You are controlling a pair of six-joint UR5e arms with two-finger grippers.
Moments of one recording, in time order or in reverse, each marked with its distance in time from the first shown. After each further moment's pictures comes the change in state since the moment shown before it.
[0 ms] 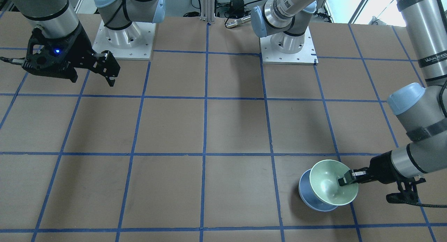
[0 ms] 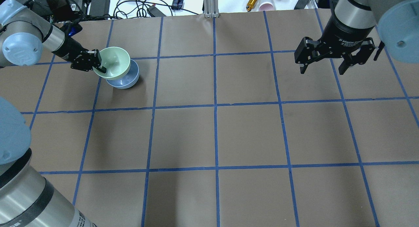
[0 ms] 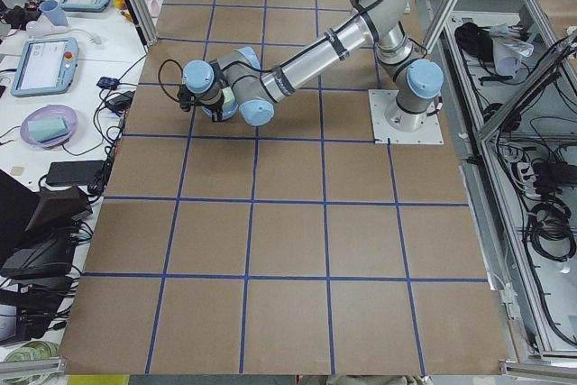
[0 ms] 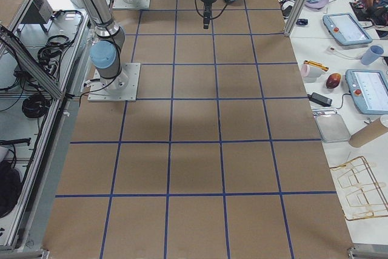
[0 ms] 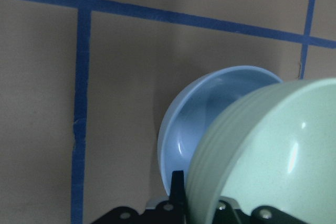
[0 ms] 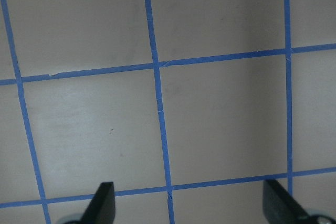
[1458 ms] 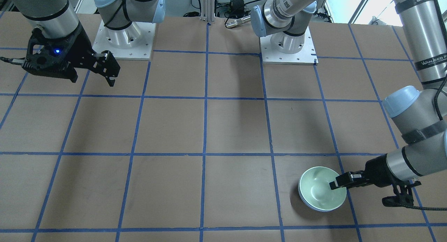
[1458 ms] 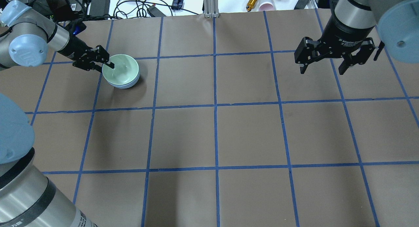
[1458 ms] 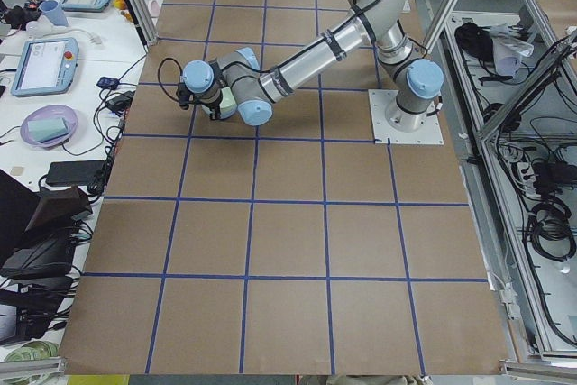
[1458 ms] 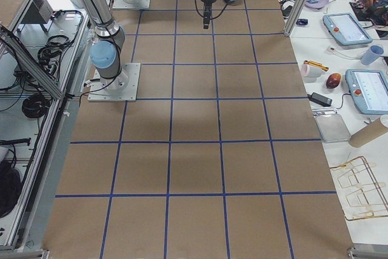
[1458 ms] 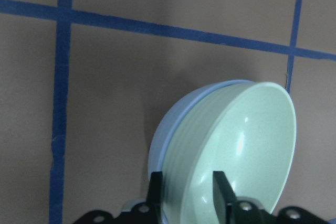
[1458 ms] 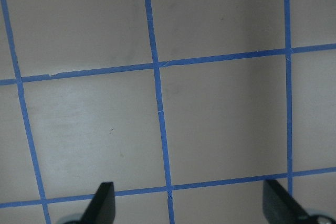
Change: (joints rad) left arm -0.018 -0.008 0.001 0.020 -0.041 -0.026; right arm 0.000 0.000 0.000 0.000 0.000 0.000
